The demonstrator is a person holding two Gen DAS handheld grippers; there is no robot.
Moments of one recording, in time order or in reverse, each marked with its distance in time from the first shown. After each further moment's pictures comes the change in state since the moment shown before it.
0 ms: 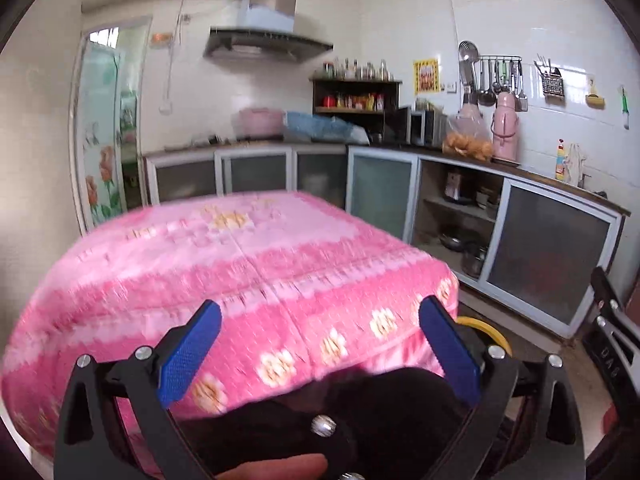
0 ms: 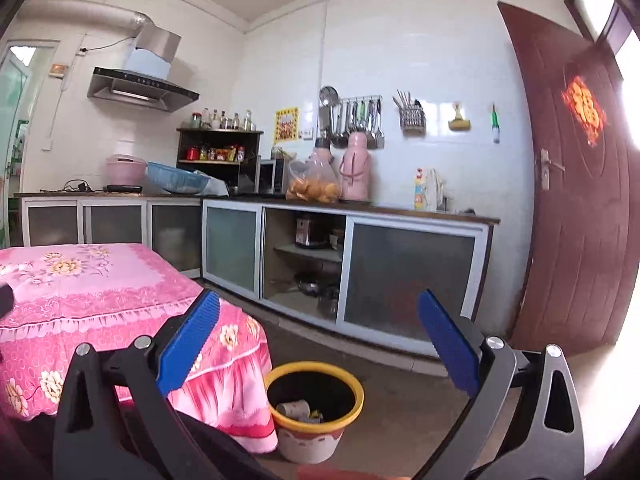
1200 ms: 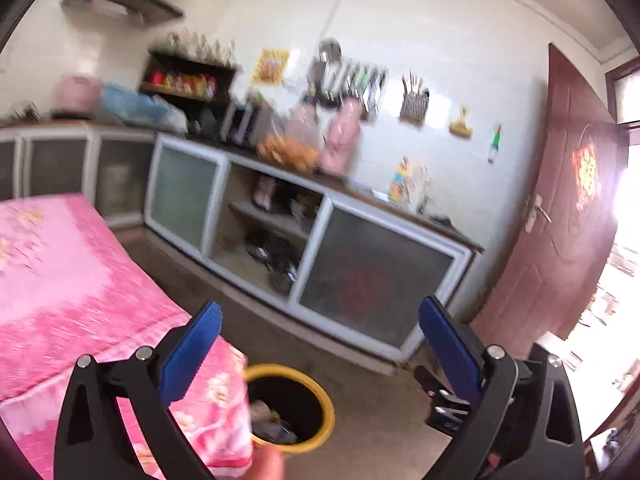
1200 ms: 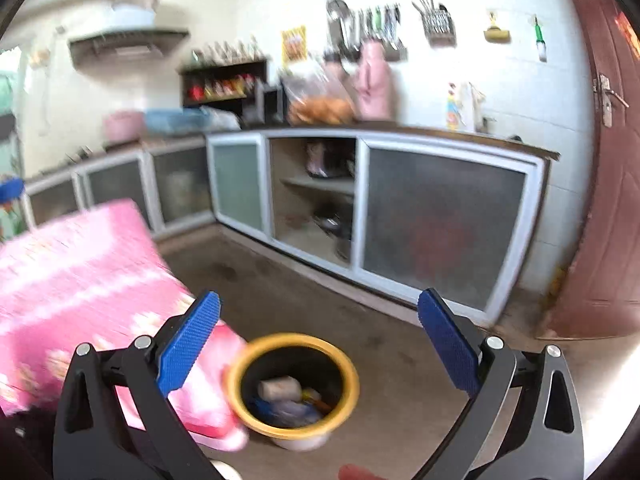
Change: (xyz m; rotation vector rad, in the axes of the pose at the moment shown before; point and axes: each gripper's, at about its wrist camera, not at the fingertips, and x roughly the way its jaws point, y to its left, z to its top) left arm 0.147 -0.150 0.108 -0.023 -0.002 -0.713; right arm 0.208 -0.109 0.017 0.050 0.236 0.205
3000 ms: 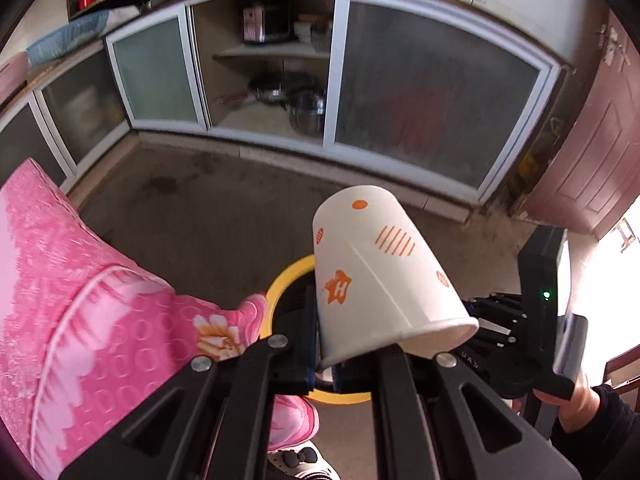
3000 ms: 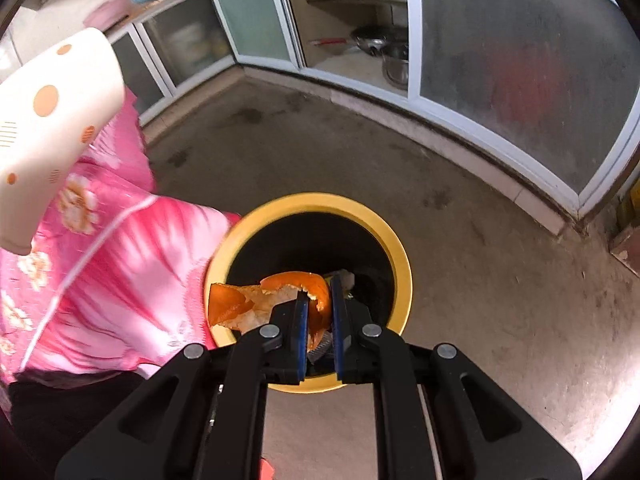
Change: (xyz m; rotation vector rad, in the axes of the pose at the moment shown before) left arm 0.312 0.020 -0.084 0.225 0.712 0.136; right arm 0.260 -0.040 -0.108 0.053 0.695 0.133
